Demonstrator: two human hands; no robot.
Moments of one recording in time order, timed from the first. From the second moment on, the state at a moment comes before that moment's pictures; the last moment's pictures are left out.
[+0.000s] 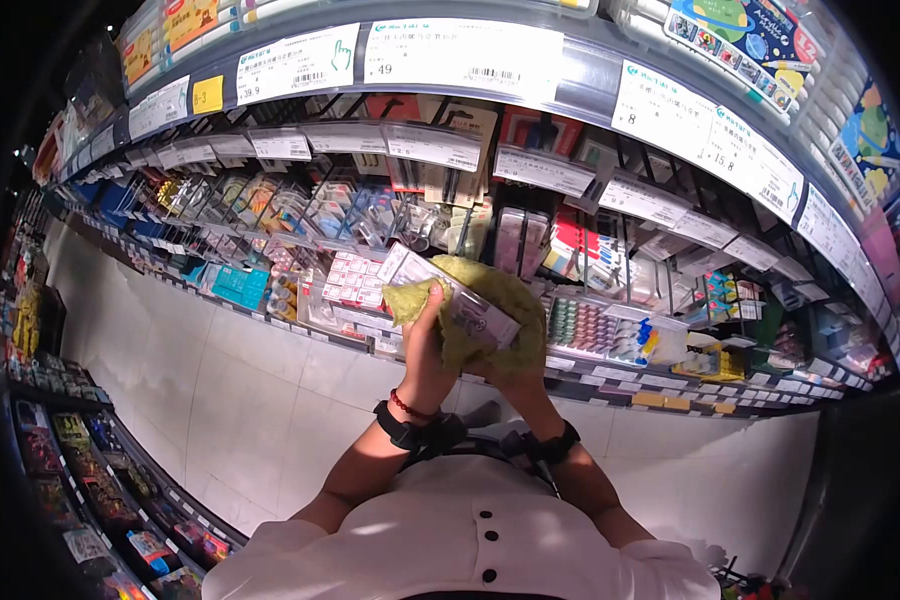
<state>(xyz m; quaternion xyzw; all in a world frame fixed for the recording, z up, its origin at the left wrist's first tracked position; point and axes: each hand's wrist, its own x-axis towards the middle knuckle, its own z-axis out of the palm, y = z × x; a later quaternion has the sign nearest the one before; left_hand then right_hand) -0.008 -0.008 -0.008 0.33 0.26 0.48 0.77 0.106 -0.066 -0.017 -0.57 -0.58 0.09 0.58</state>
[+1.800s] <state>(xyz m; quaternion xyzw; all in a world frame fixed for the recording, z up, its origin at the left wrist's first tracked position) -0.001 0.044 -0.027 0.28 0.36 0.70 0.55 0.119 -0.075 -0.021 -0.48 -0.57 0.40 0.53</state>
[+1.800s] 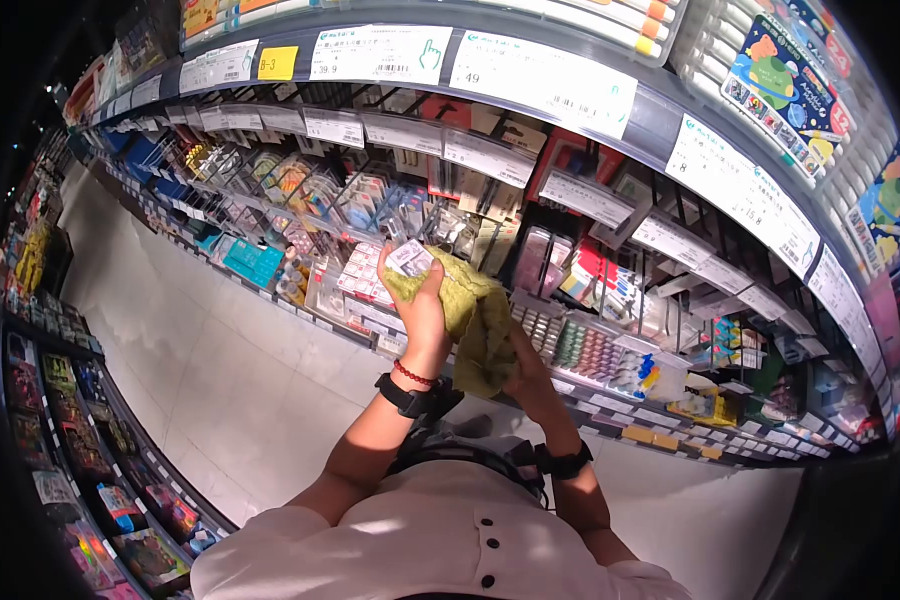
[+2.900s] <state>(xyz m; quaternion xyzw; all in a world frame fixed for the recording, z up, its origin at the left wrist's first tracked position) -0.006 0.033 -0.020 0.44 0.36 0.63 0.53 0.117 -0.070 -0.017 -0.55 -0.57 0.45 0.42</state>
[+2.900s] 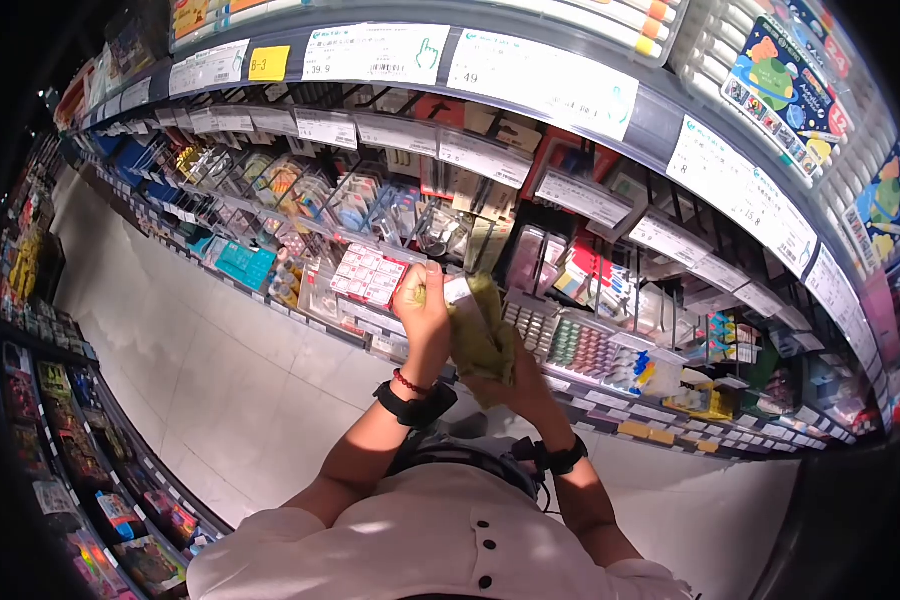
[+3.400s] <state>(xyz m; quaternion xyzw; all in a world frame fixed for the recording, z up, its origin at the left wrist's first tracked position) -0.014 0.020 -0.020 0.31 0.25 0.43 0.81 0.156 -0.077 -0.045 -0.50 -0.33 0.55 0.58</state>
